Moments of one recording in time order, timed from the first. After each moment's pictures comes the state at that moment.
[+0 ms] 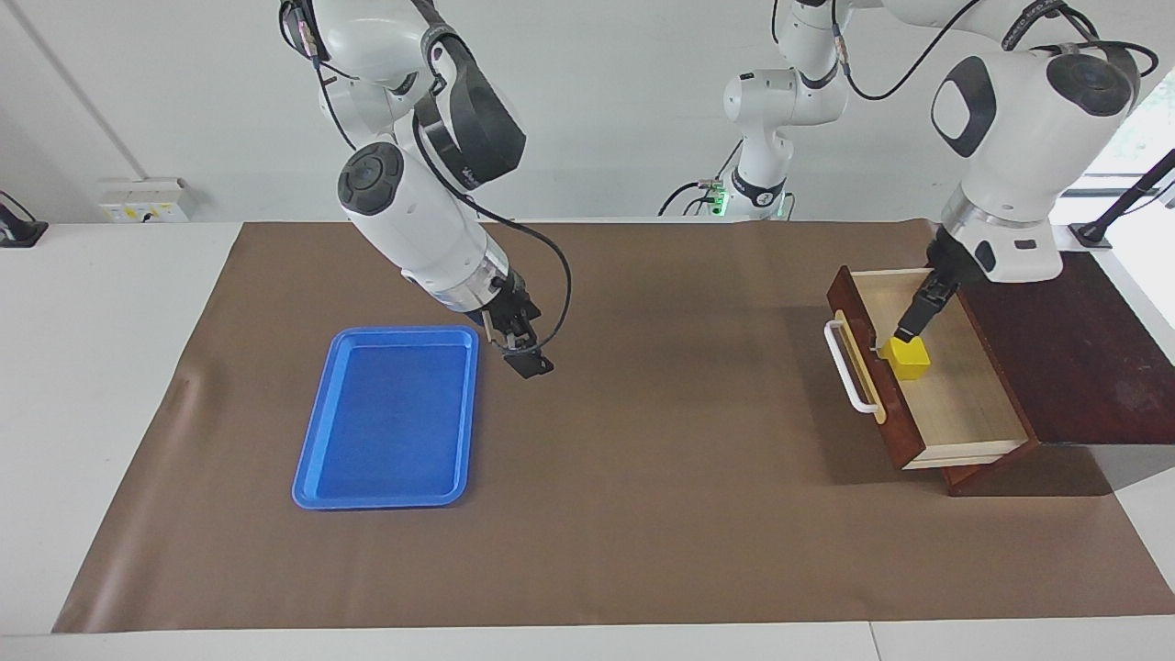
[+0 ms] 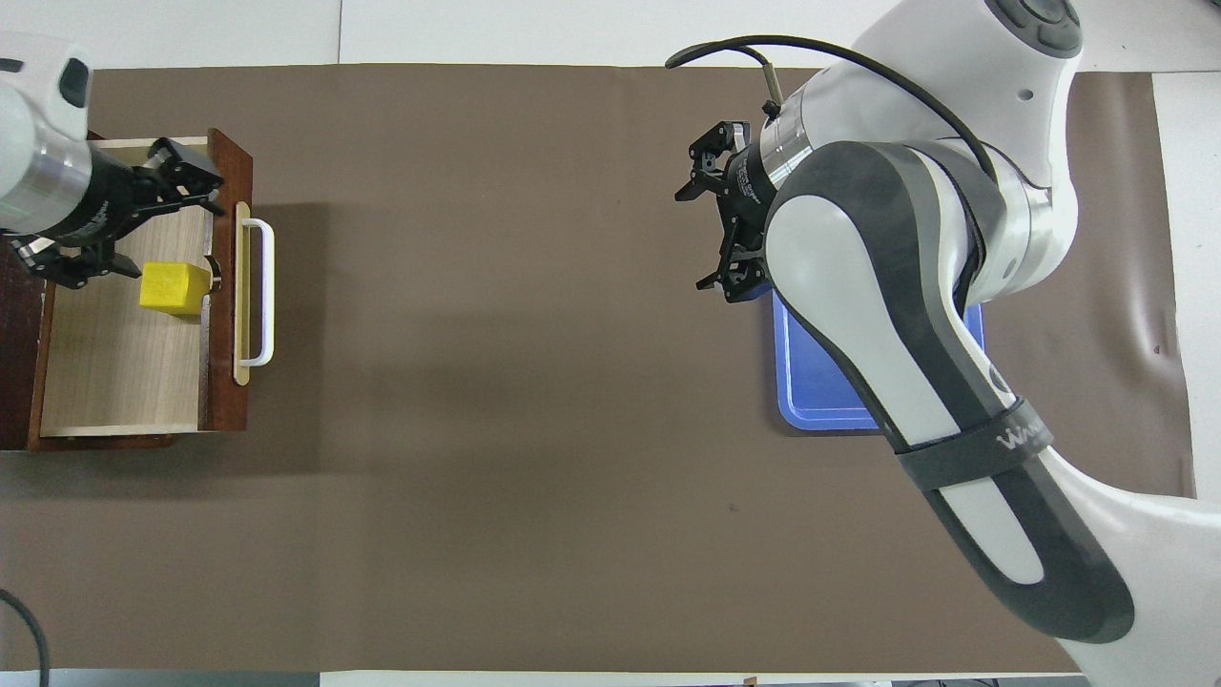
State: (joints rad) left arm -0.03 0.13 -0.01 -1.57 0.04 1.73 -0.91; right arm 0.31 0.41 0.01 -1.32 0.41 1.77 1.63
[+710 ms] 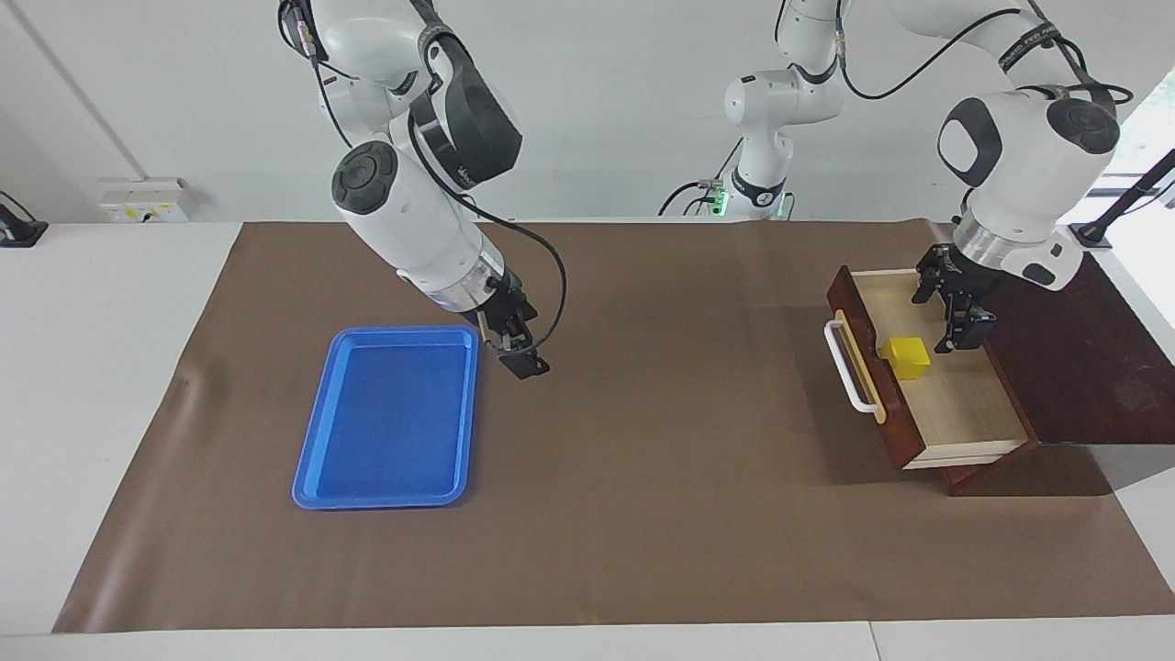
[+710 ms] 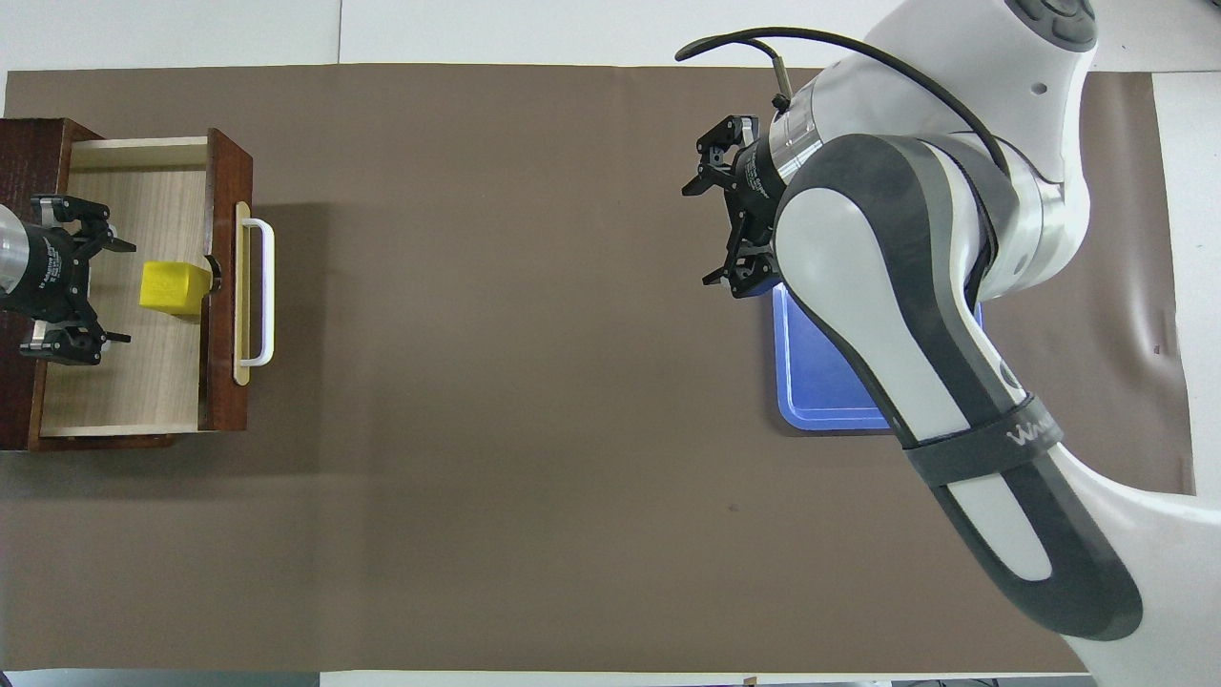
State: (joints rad) left arm 0.05 0.04 -0.01 -1.88 0.04 1.99 -1.51; right arm 0.31 0.41 0.00 -1.32 0.41 1.76 1.63
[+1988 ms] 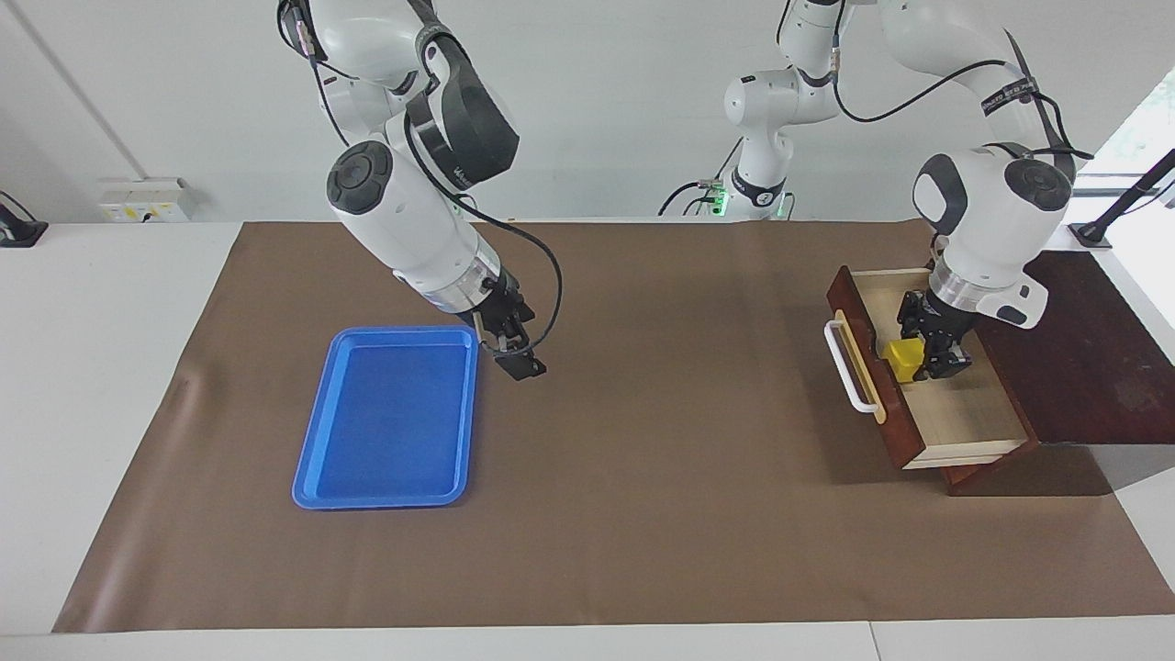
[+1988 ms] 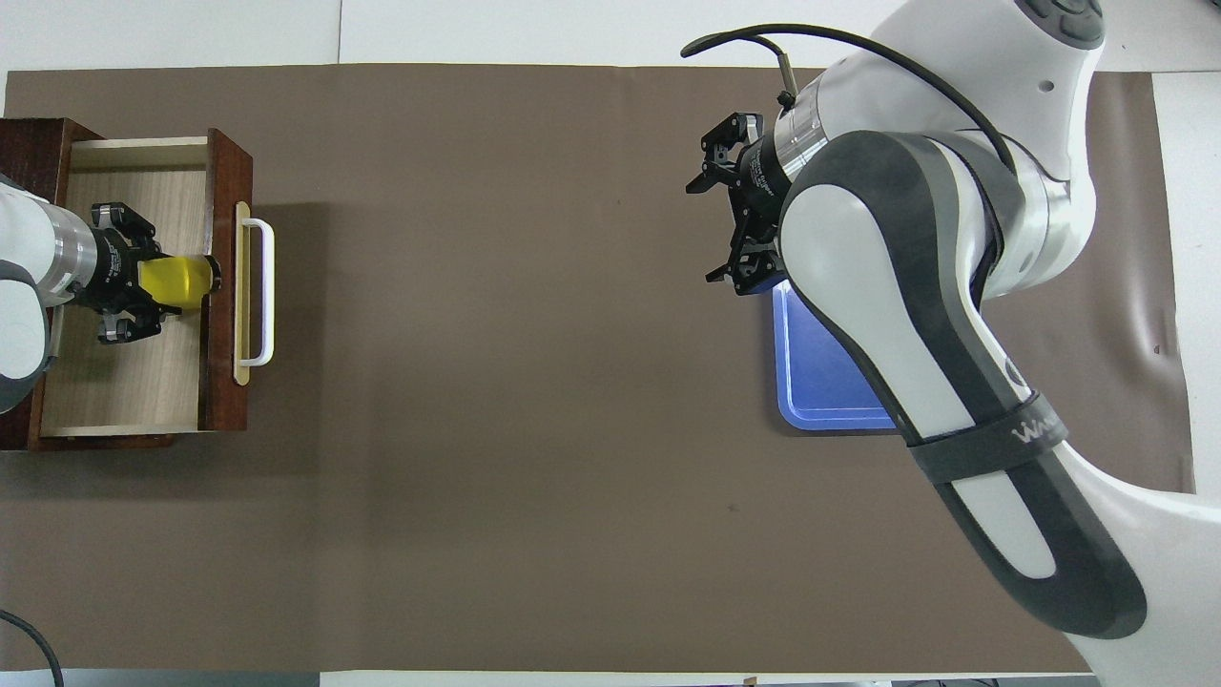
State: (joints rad) left arm 0.05 0.12 -0.02 -1.94 0.05 2.14 -1.58; right arm 0.31 0.41 0.00 -1.32 0.41 1.76 1.63
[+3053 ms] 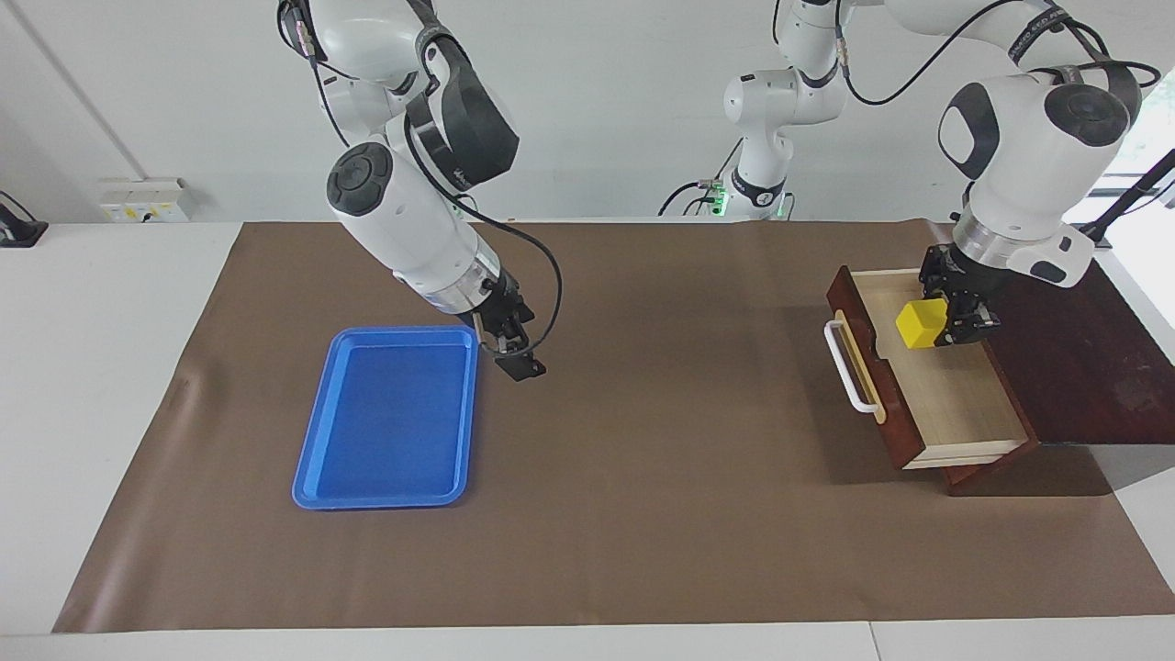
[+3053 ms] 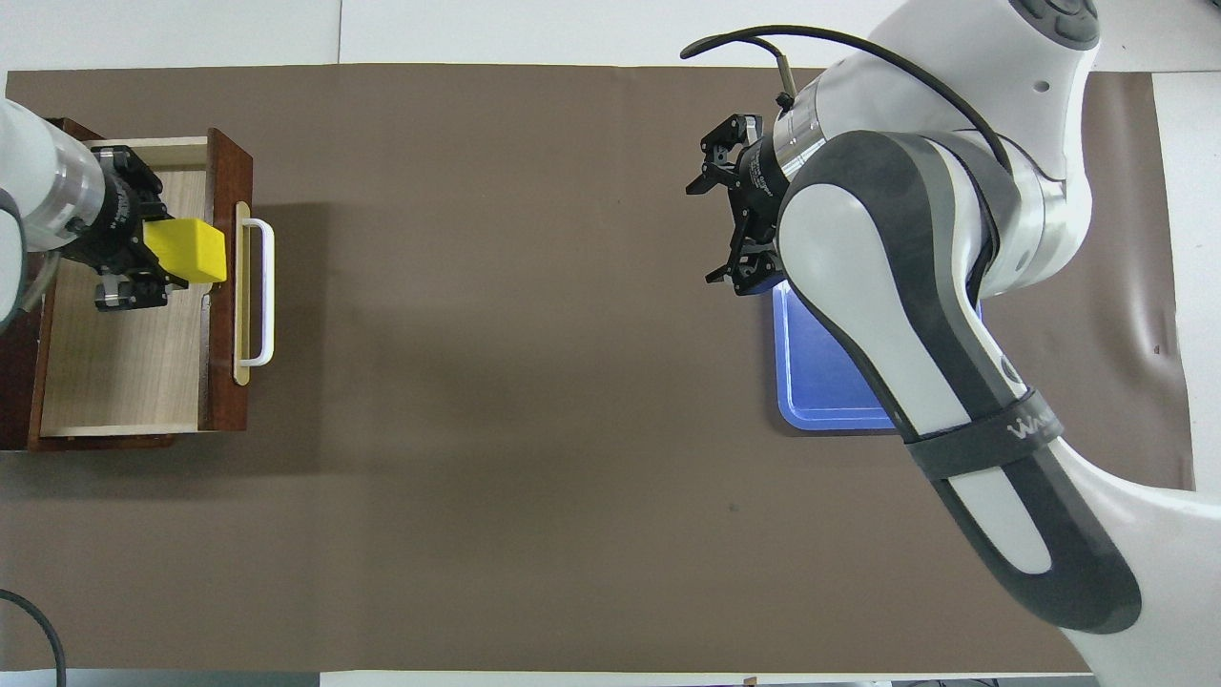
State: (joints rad) left arm -0.12 0.14 -0.04 -1.62 0.11 1.76 -1.80; right arm 0.31 0.42 0.00 -1.32 0.41 1.76 1.63
